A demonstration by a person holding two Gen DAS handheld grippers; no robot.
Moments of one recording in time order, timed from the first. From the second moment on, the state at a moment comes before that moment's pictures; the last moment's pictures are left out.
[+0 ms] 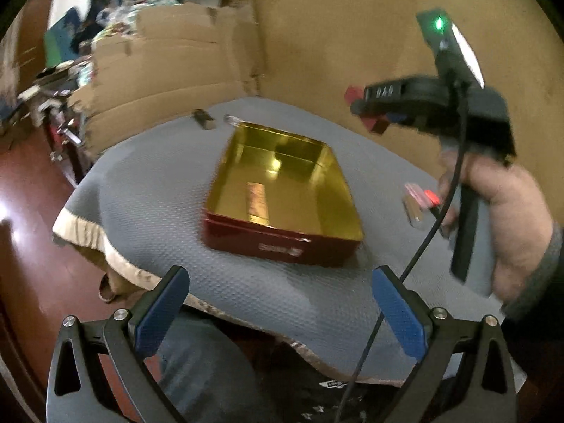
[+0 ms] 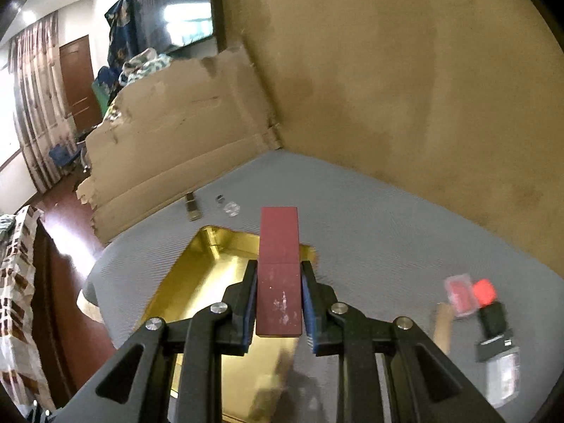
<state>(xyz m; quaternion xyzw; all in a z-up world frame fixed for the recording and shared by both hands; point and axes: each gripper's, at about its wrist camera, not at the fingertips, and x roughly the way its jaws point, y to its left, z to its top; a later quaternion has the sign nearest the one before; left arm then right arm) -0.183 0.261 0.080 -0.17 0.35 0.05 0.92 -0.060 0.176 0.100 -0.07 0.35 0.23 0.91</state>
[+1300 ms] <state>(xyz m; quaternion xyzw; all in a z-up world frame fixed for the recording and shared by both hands) -0.172 0.275 0.074 -0.17 0.36 0.09 0.91 -0.003 0.263 0.017 -0.11 0.43 0.17 0.88</state>
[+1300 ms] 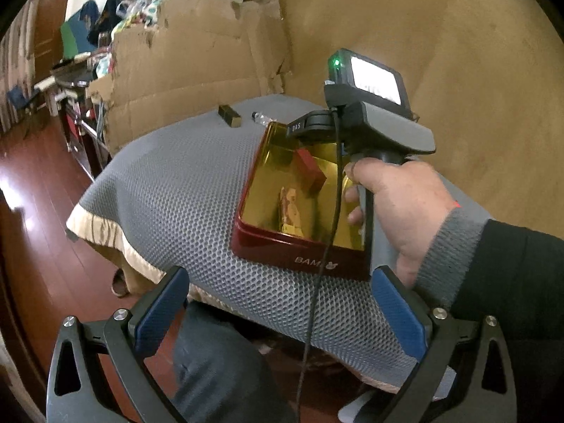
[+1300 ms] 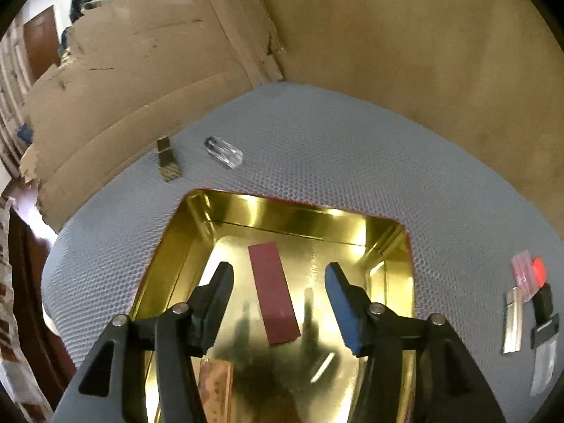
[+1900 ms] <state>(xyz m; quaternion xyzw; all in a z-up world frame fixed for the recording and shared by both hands) -0.107 0.150 0.141 -0.05 0.31 -0.02 0.95 -0.043 0.015 0.063 -0.05 0.39 0.01 0.92</state>
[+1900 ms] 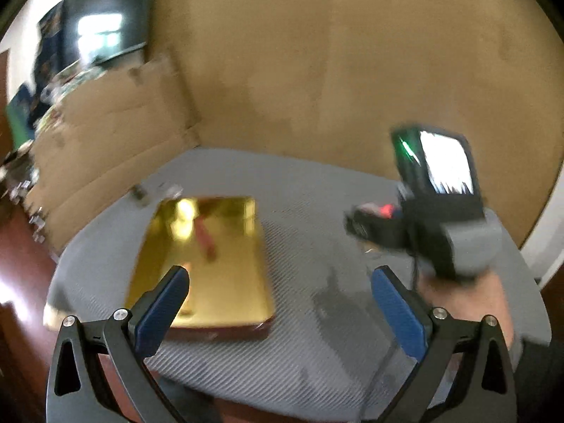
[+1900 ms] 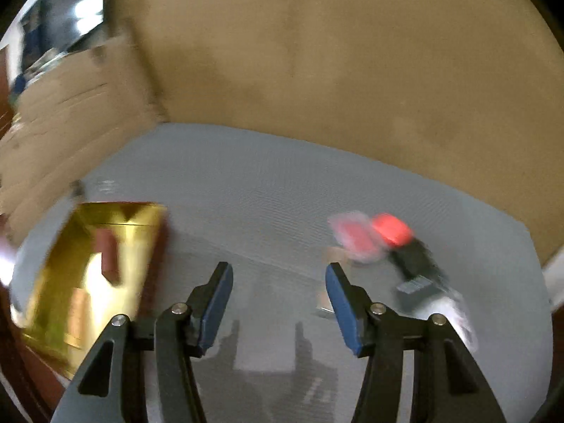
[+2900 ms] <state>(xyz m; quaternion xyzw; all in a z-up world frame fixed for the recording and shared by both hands) 0.114 -0.025 -0.007 0.05 0.46 -0.02 0.89 -0.182 -0.253 0.020 0.12 0.38 -0.09 0.91</state>
